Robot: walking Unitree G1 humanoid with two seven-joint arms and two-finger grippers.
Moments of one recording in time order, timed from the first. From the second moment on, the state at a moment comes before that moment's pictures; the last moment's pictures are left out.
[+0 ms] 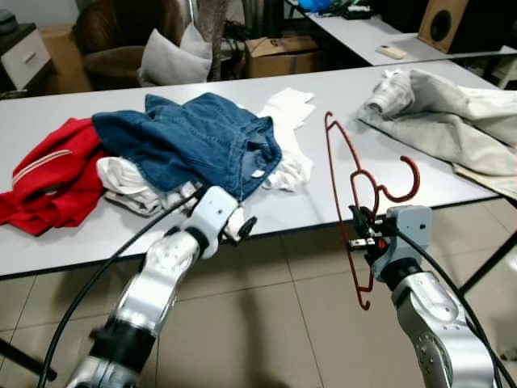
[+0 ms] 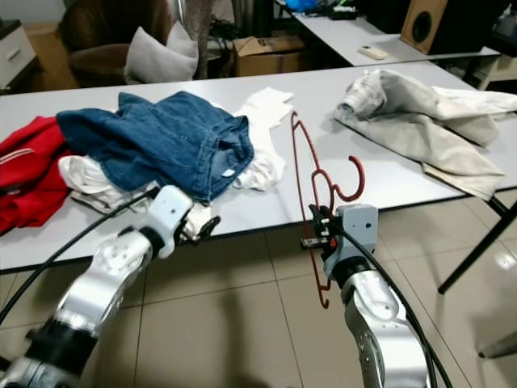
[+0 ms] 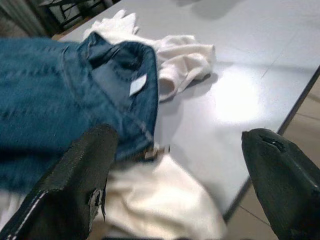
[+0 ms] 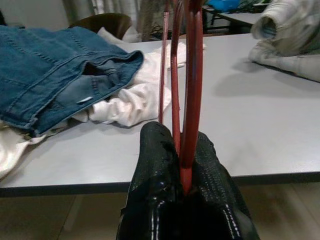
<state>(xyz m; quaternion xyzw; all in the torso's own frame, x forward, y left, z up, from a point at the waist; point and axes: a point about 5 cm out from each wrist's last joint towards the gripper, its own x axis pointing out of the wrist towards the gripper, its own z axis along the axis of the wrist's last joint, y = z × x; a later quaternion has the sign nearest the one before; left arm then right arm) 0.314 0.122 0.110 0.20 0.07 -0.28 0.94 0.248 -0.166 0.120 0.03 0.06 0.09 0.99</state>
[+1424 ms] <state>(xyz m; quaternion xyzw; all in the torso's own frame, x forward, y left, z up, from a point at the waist) 0.360 0.138 0.102 0.43 0.06 -0.24 0.87 0.248 -0.173 0.124 0.00 0.05 0.09 1.00</state>
